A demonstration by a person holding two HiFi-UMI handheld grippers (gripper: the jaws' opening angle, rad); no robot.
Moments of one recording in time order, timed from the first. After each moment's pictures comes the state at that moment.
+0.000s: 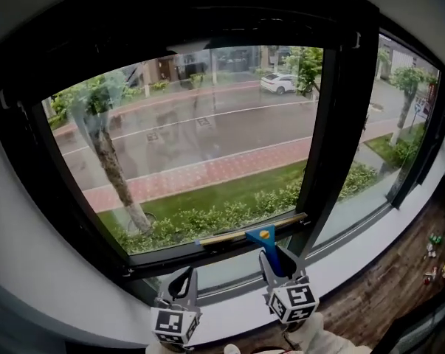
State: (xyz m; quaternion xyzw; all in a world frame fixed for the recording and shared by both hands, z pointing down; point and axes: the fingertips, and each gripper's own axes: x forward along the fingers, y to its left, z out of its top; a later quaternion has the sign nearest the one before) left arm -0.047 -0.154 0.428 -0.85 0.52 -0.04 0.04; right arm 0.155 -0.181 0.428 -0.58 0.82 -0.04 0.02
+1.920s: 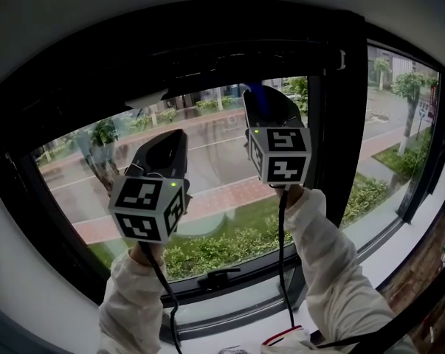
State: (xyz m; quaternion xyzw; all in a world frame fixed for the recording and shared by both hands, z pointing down) left arm 0.056 -0.333 0.055 -0.82 0.51 0.03 0.24; right arm 0.208 -0.393 0.014 -0.59 0.75 0.24 0.16
